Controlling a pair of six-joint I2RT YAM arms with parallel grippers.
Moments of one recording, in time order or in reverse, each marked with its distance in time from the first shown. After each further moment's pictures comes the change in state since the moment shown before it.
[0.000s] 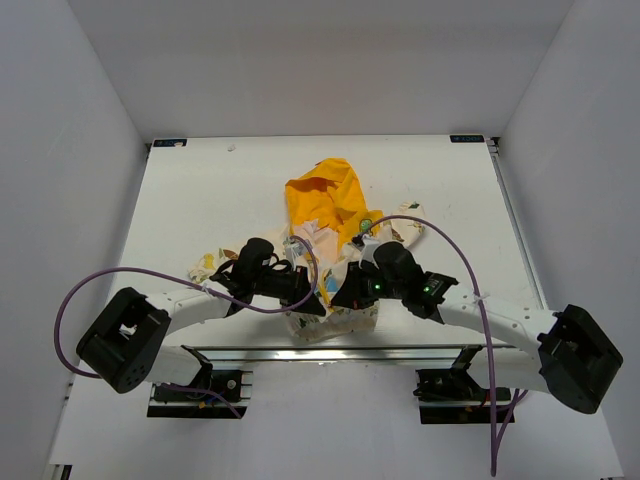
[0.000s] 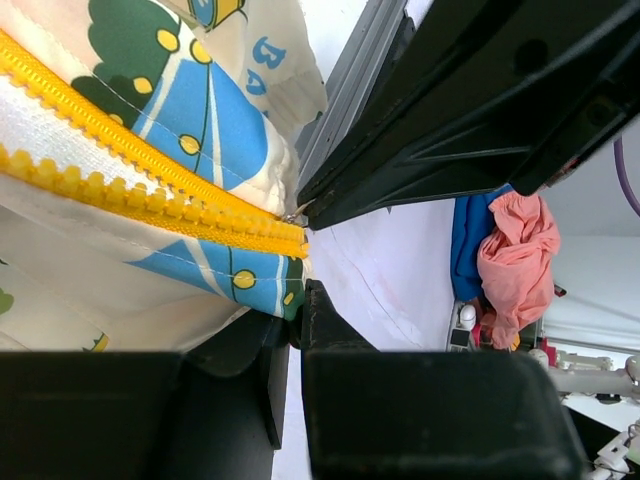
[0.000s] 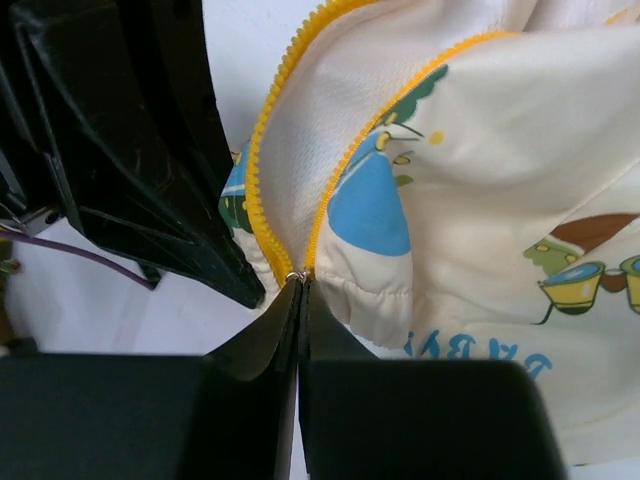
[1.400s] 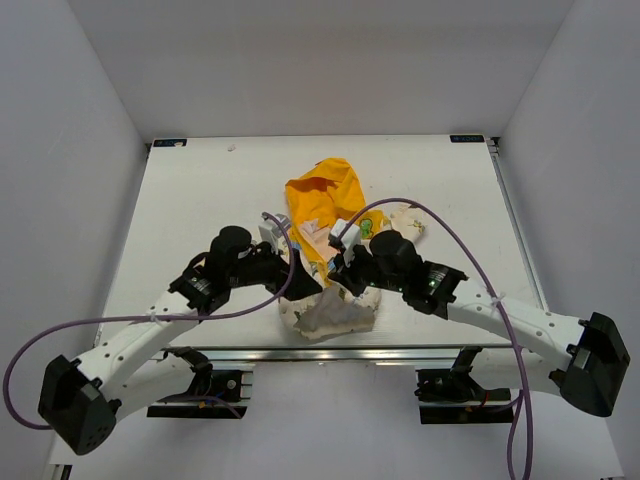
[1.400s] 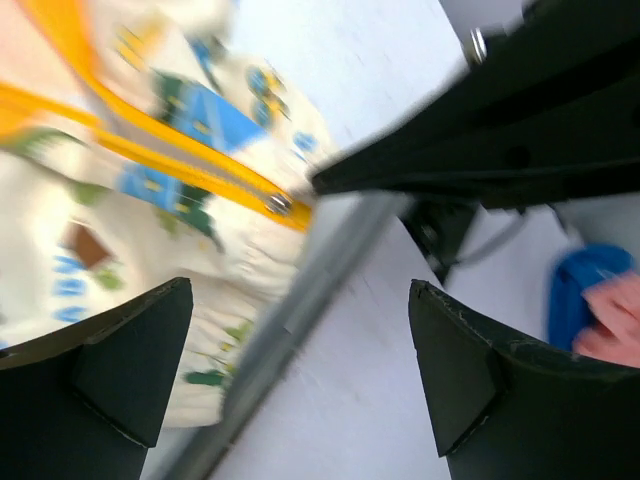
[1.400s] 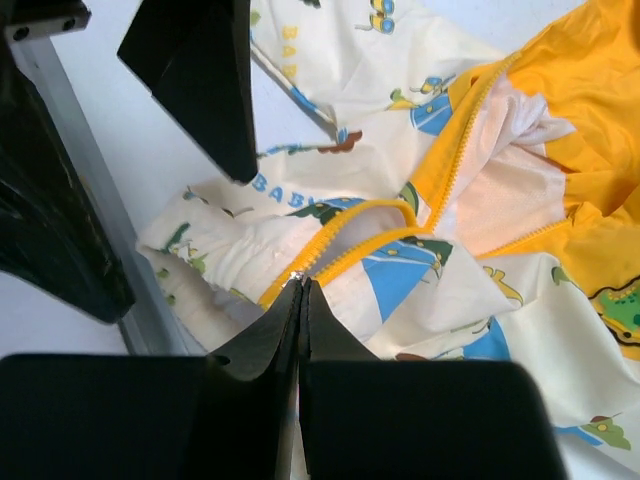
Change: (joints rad) left arm -0.002 -0.360 0.153 -0.409 -0.298 0.122; right arm 0.109 -0.060 0.197 -0.134 0.188 -0.716
